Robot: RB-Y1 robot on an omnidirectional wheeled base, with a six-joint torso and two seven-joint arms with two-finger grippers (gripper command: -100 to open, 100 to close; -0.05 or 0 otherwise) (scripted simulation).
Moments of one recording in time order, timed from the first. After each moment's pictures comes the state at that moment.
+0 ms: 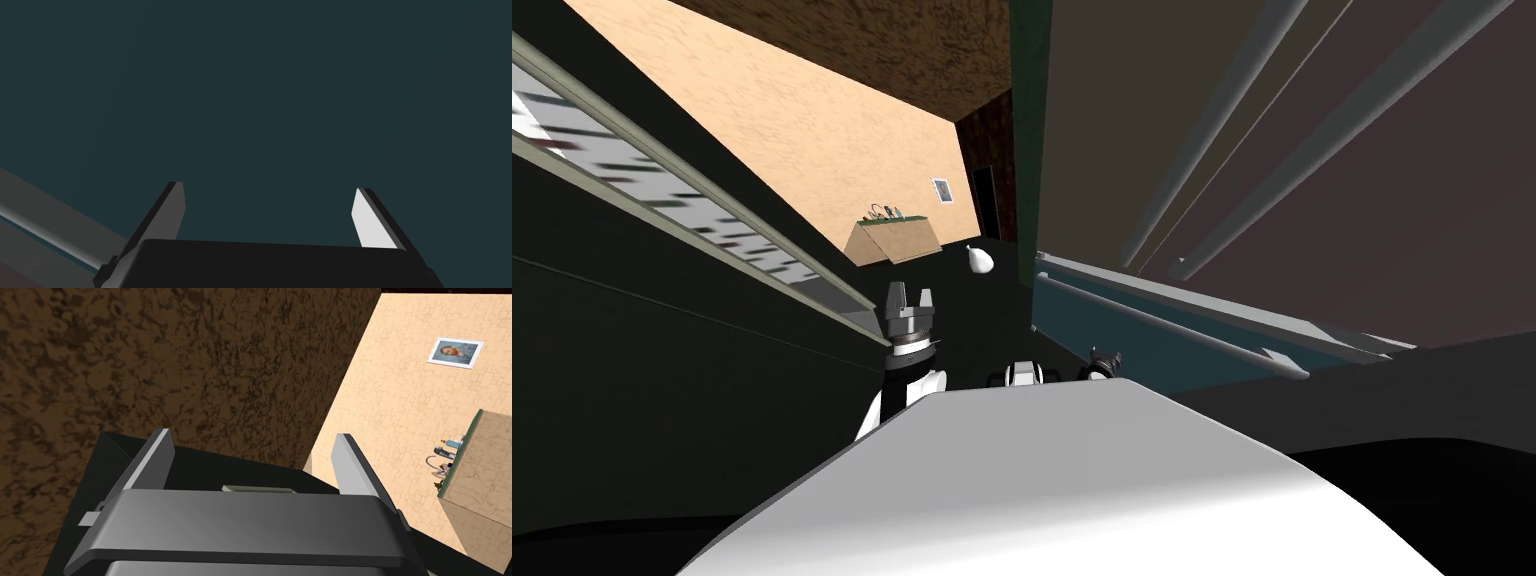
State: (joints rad) left arm 0.53 0.04 0.07 -2.20 -0.02 -0.59 0.05; right arm 0.40 -0.20 0.21 -1.50 1.32 0.85 0.25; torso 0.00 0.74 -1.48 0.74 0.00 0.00
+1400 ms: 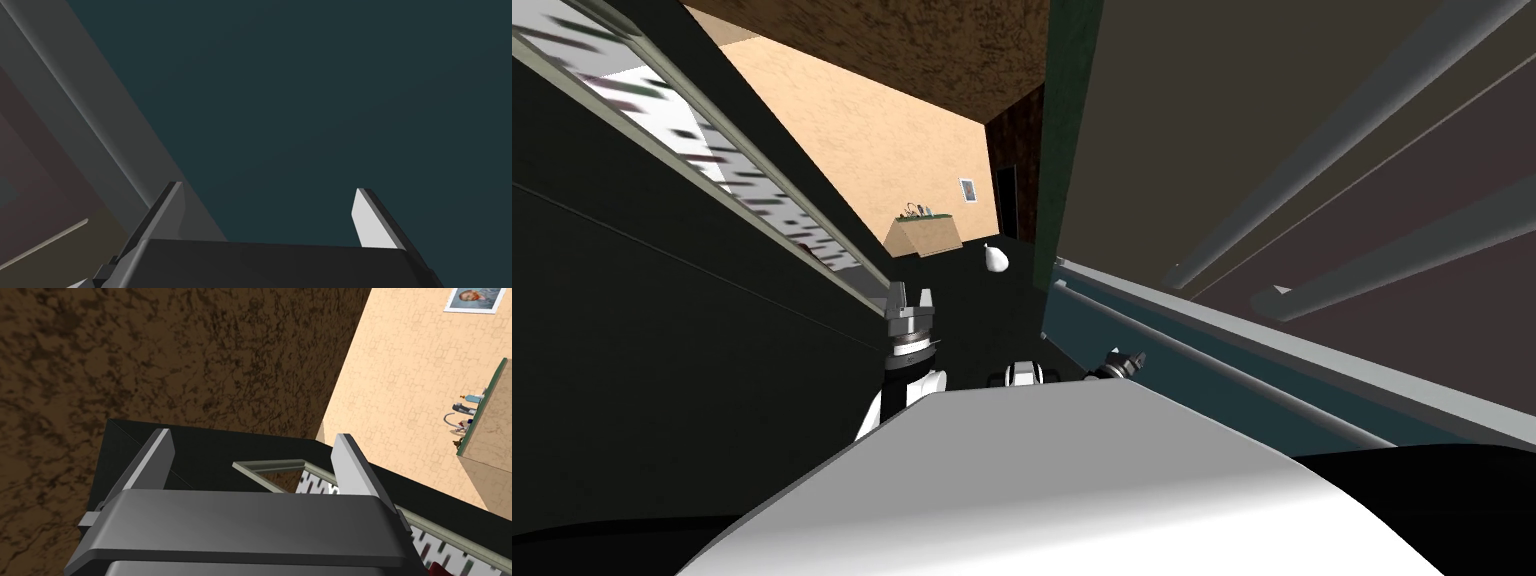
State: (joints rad) left arm 0.53 0.04 0.07 -2.20 -0.02 -0.59 0.05; right arm 0.33 -0.22 0.23 -1.28 1.70 1.22 0.29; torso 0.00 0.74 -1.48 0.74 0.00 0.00
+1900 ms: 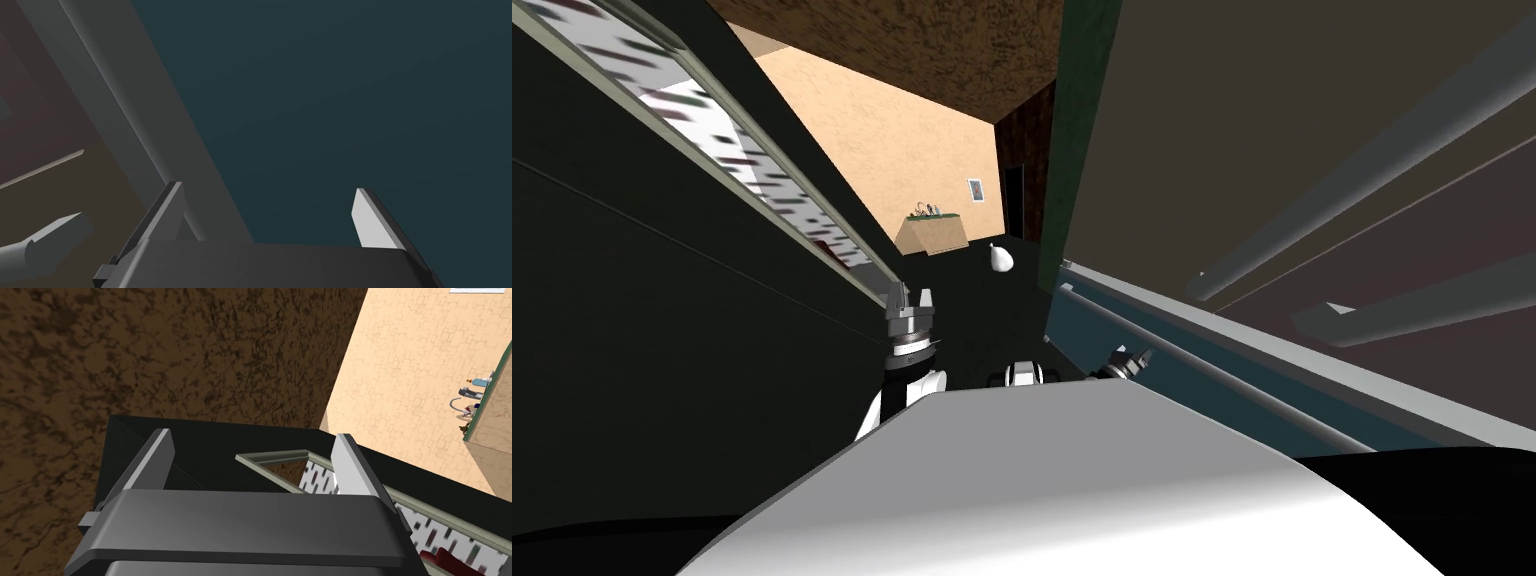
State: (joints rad) left arm 0.53 0.04 0.07 -2.20 -0.02 -0.59 0.05; right arm 0.30 -0.24 0.24 -1.20 1.82 1.34 0.30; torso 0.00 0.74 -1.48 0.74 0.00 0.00
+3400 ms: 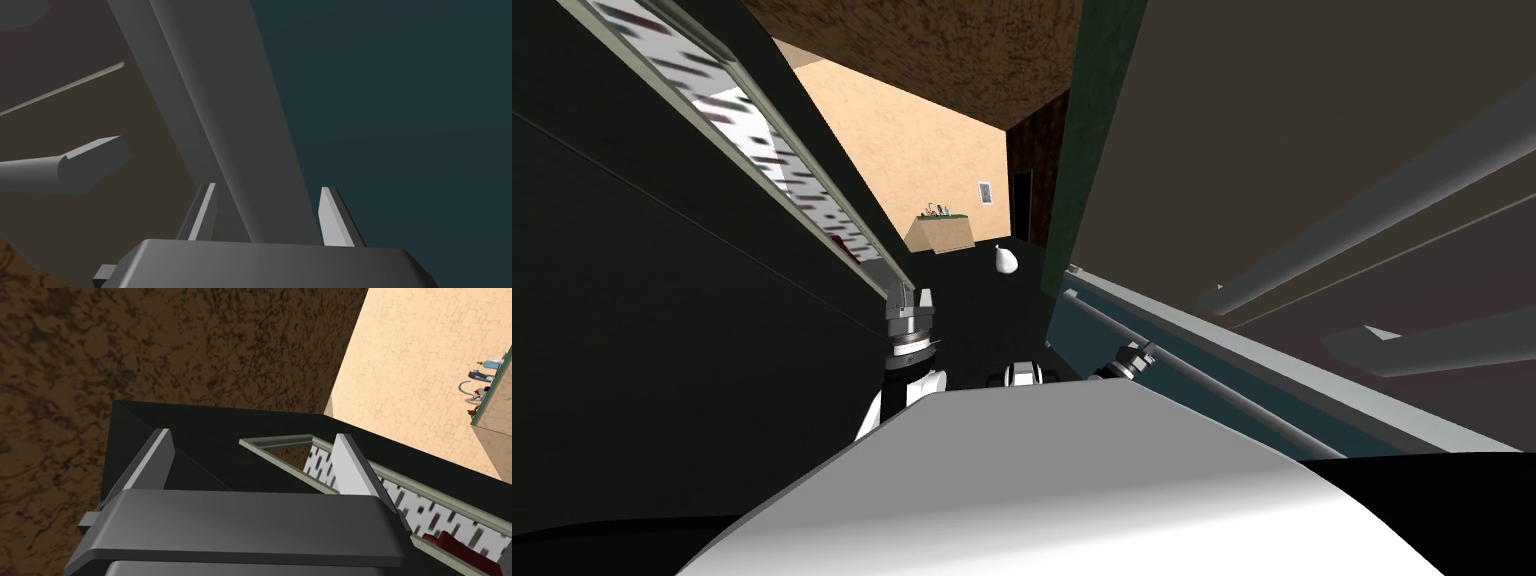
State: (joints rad) left arm 0.53 0.04 0.07 -2.20 -0.02 -0.59 0.05; right arm 0.26 -0.29 0.23 -1.14 1.94 1.47 0.33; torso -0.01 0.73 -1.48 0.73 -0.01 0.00
